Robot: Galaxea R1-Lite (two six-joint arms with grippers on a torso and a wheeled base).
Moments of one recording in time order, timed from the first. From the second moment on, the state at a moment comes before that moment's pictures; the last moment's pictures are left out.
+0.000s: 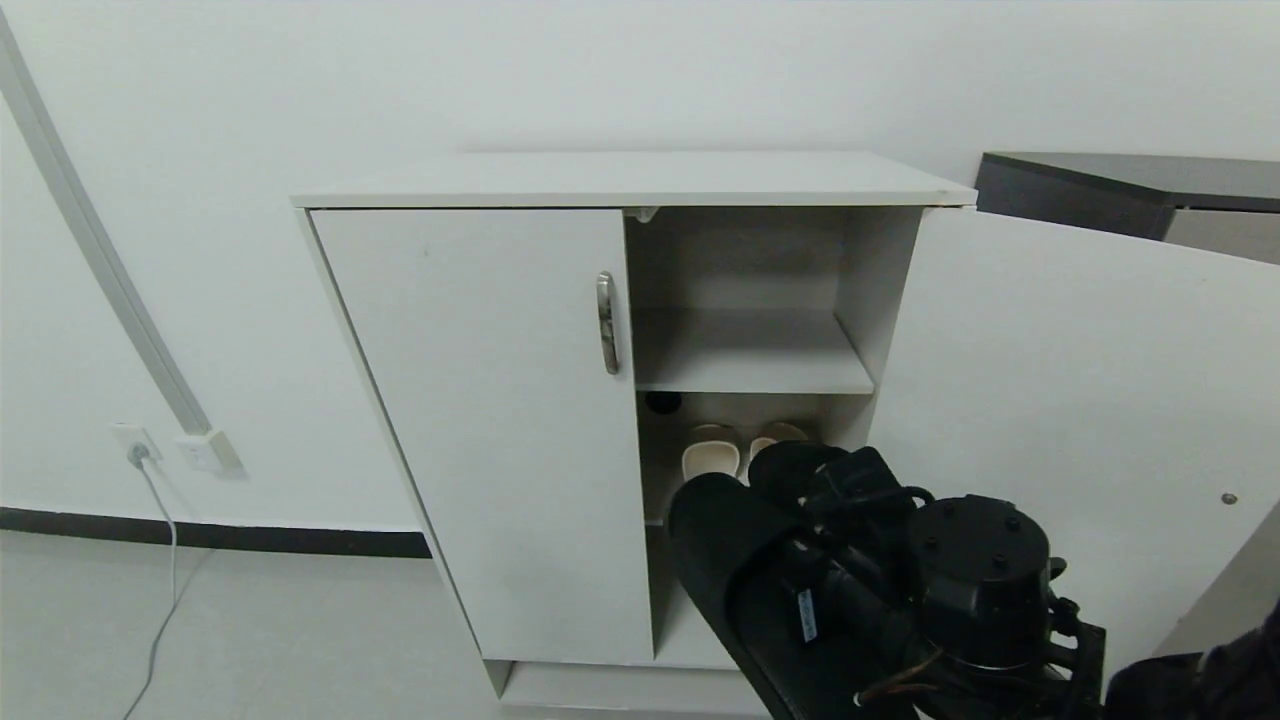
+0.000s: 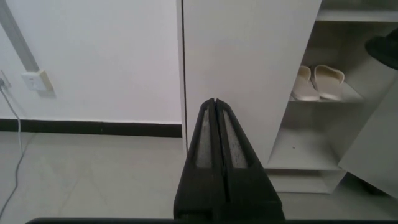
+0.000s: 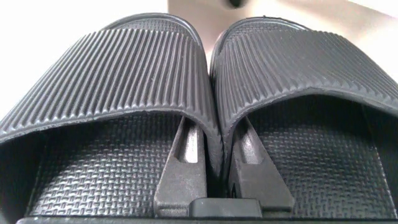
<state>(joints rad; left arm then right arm) 0.00 0.00 0.00 0.00 0.04 0.00 0.89 1.86 -0.56 -1.07 -0.48 0.03</state>
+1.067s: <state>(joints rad) 0.00 0.00 0.00 0.00 0.04 0.00 0.89 2.01 -1.27 -0.46 -0.87 0.17</state>
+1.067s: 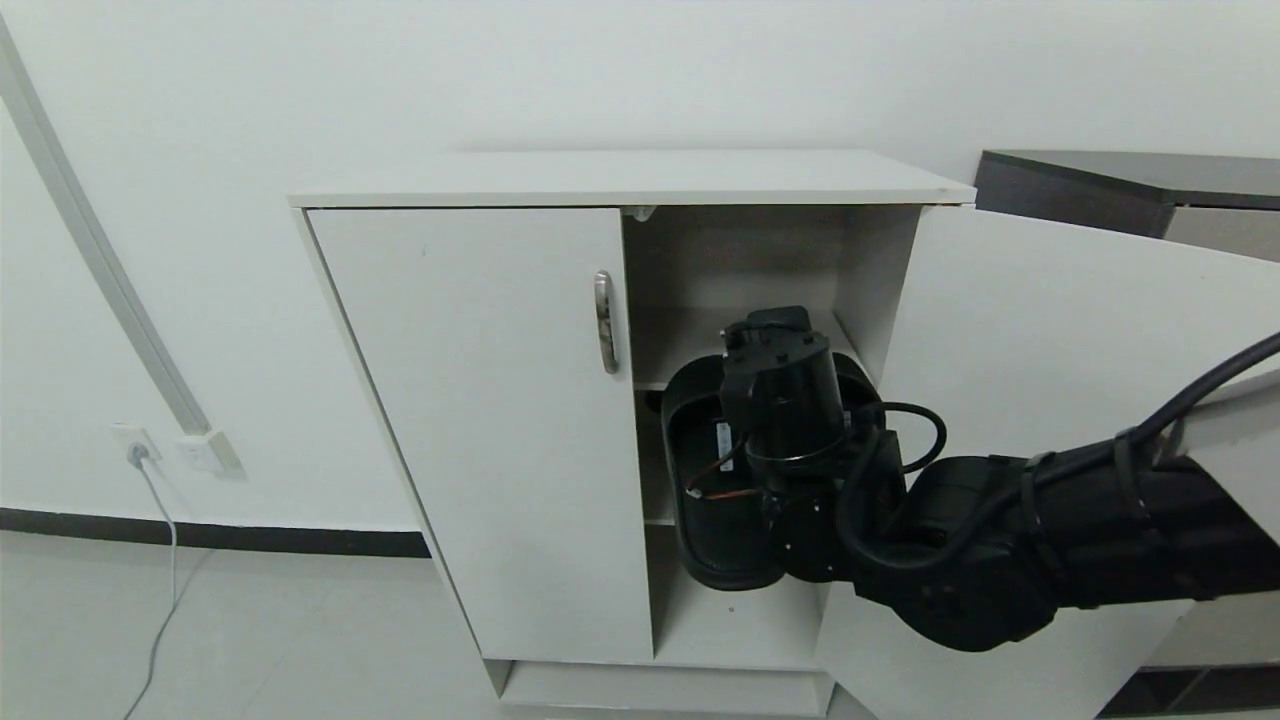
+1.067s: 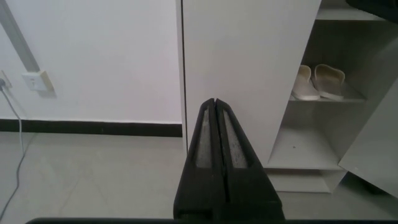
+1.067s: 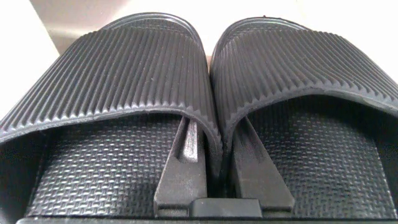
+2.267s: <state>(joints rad) 0.00 0.00 0.00 0.00 0.04 0.00 0.87 2.04 -1.33 -0.39 -0.86 0.19</state>
